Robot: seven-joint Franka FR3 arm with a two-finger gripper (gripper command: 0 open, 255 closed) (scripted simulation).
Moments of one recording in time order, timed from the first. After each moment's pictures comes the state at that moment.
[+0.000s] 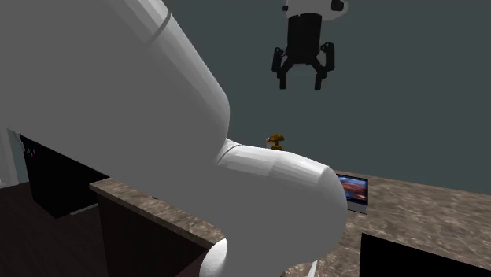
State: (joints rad) arm -0.02 -0.82 0.04 -2.28 0.10 1.55 0.09
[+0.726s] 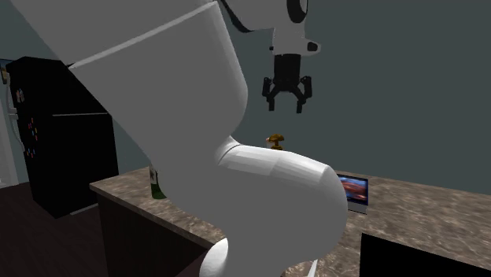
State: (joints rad) arm 0.01 -0.60 0.18 -2.29 0.14 1.78 0.19
